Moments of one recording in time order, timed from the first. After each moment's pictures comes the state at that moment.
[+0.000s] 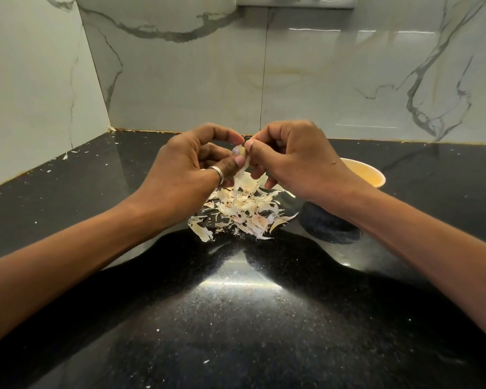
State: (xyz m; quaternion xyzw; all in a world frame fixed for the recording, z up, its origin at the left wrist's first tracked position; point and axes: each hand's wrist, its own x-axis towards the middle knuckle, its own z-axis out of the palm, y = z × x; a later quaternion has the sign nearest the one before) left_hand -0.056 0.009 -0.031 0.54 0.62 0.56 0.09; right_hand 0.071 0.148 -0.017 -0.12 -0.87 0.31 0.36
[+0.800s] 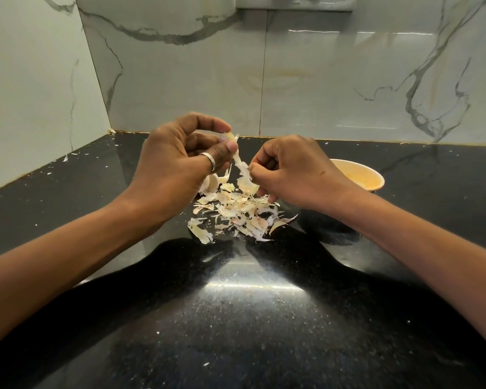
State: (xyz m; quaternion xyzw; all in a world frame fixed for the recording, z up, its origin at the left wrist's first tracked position) left_hand -0.054 0.008 -0.023 0.48 0.58 0.65 0.08; right_hand 0.073 0.146 -0.019 -0.17 -0.92 0.22 0.28
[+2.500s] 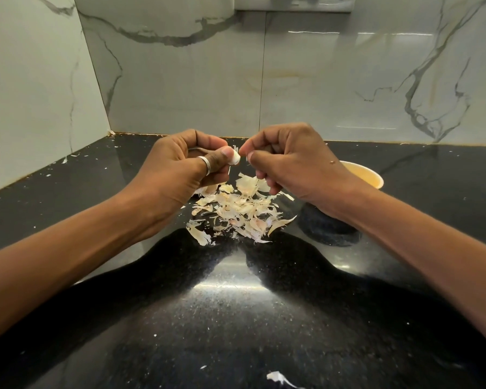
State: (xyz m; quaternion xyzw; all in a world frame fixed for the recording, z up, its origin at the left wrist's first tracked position) left_hand -0.057 0.013 -0.024 0.40 0.58 0.68 0.21; right_hand 0.075 0.148 -0.014 -0.13 -0.87 0.35 0.33
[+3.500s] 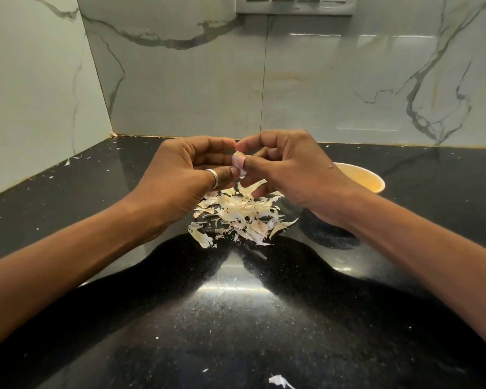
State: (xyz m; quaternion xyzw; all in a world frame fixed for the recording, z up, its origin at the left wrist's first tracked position) left_hand -0.057 0.009 -0.027 0.47 0.60 0.62 0.17; right_hand 0.073 0.143 -0.016 -0.10 -0.83 0.46 0.30
